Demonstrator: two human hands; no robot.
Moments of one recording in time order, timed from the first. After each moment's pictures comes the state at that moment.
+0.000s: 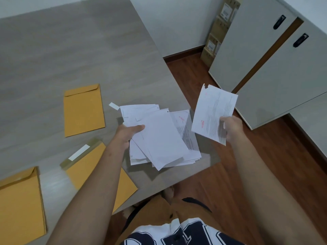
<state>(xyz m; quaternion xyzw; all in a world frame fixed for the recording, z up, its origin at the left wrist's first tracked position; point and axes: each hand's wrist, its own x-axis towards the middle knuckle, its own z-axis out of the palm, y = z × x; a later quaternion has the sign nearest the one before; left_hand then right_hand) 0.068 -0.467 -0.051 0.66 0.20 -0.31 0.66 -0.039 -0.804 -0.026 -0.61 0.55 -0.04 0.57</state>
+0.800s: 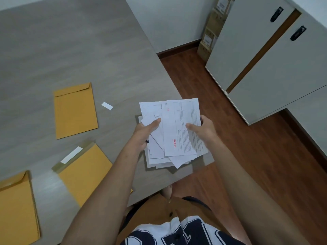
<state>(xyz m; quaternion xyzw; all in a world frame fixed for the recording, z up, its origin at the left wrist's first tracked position) 0.045 -0.535 -0.059 0.59 0.17 -0.37 0.70 -0.036 -0.745 -0.039 -0.73 0.40 0.08 0.55</state>
